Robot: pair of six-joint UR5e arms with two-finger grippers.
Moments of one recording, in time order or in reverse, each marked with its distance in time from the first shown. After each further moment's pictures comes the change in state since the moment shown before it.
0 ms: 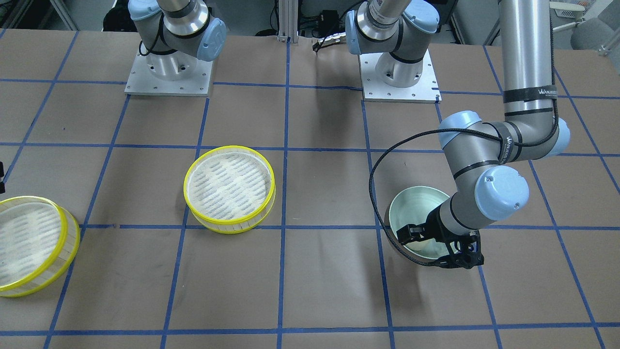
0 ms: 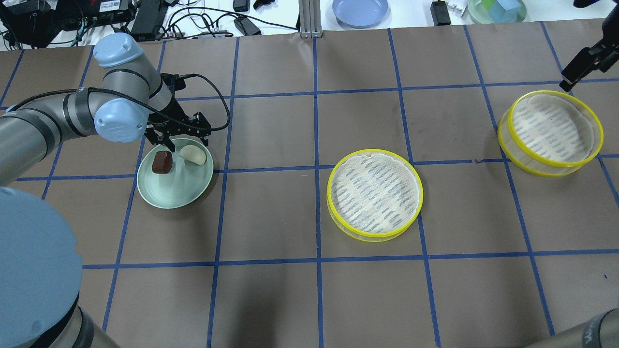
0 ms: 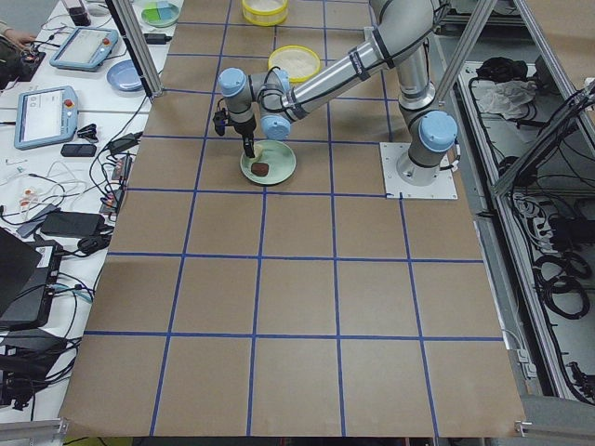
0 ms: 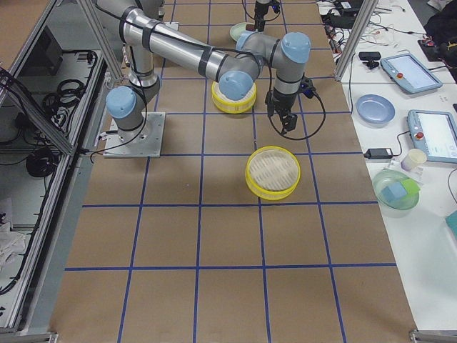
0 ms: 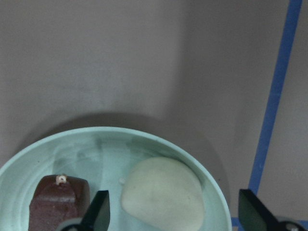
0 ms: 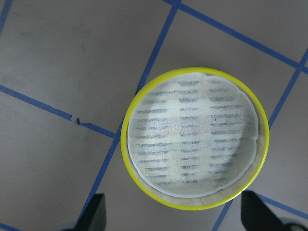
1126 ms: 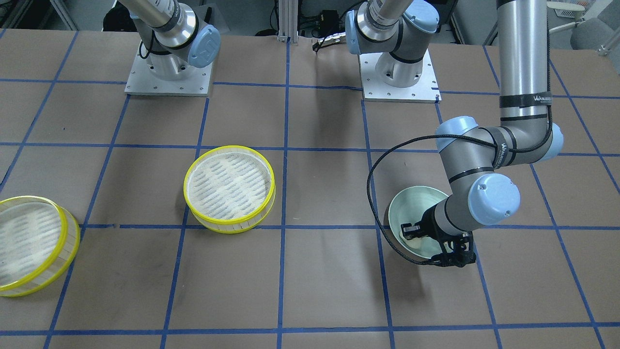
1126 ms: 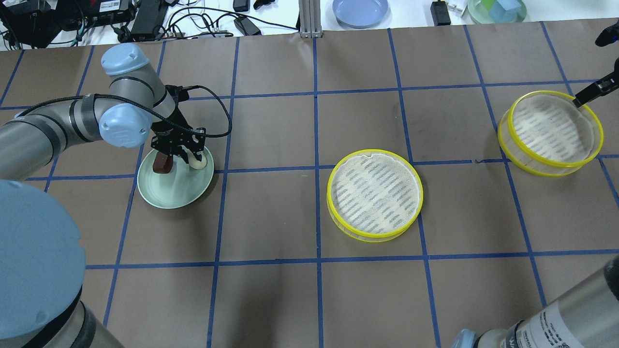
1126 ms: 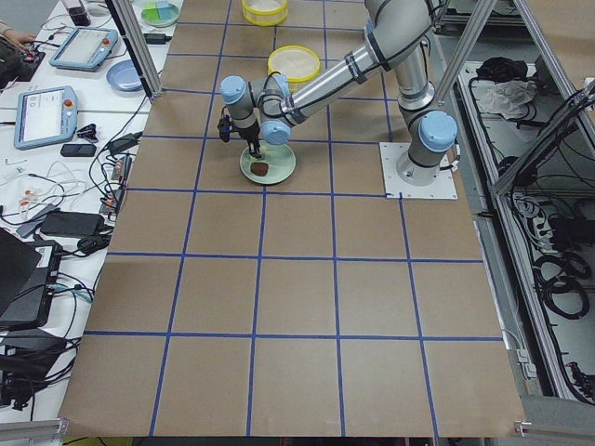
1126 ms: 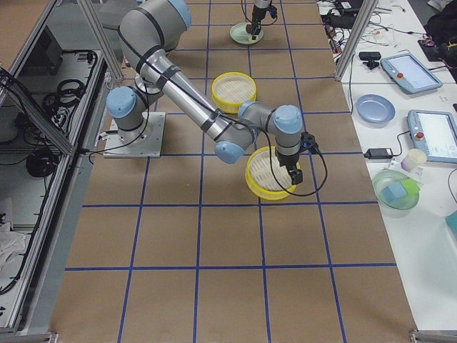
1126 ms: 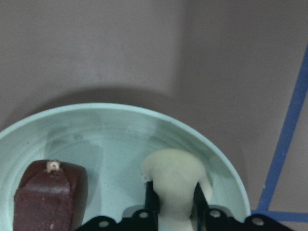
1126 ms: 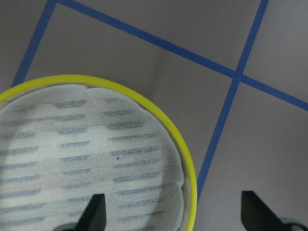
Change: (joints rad) left arm 0.002 -0.018 -0.014 -0.038 0.013 -0.014; right arm -0.160 0.214 0.109 -0.517 0.123 -0.120
